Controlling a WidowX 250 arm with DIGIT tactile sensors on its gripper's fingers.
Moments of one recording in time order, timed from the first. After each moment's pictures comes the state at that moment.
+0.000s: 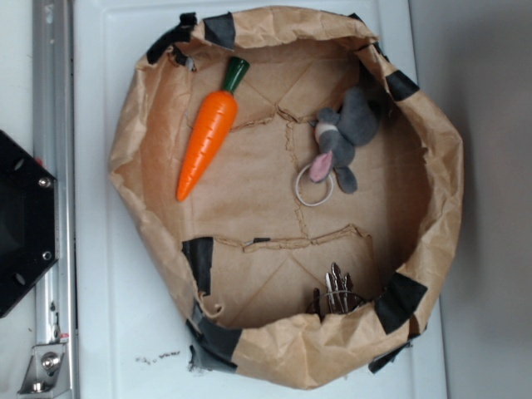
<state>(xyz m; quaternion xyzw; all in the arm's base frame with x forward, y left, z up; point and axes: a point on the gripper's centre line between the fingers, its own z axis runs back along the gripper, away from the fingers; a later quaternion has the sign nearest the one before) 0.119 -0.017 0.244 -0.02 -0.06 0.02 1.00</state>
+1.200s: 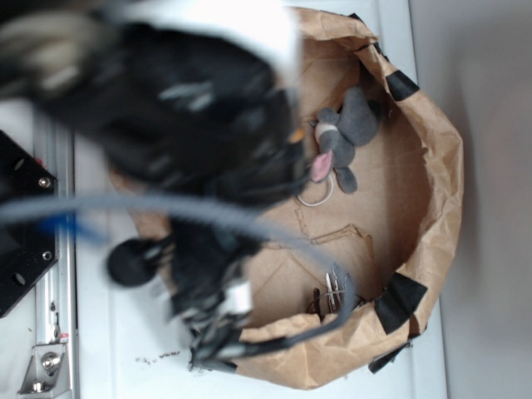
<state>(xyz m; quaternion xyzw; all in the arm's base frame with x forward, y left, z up) 0.231 0.002 0.188 -0.12 -0.06 0.05 0.99</state>
